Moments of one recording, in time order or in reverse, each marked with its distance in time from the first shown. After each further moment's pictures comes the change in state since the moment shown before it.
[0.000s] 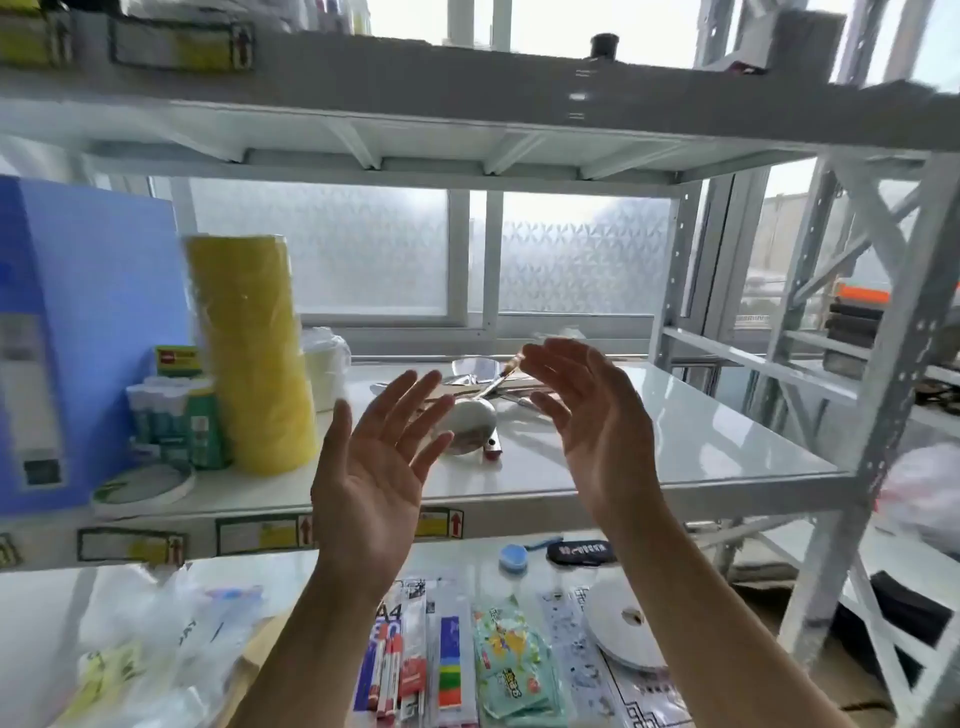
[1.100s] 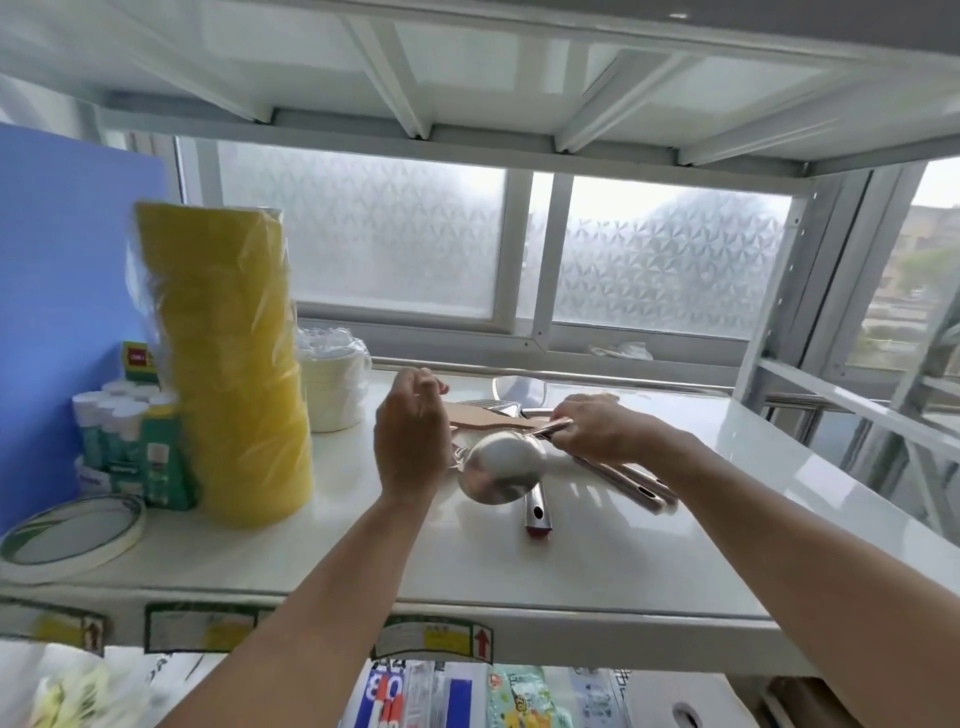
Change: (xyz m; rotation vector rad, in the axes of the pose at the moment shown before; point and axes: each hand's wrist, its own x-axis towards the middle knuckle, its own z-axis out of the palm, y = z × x) left_hand 0.192 -0.061 -0.076 1.123 0.550 0.264; right_hand 0.214 0.112 -0.069 -1.823 -0.671 0.348
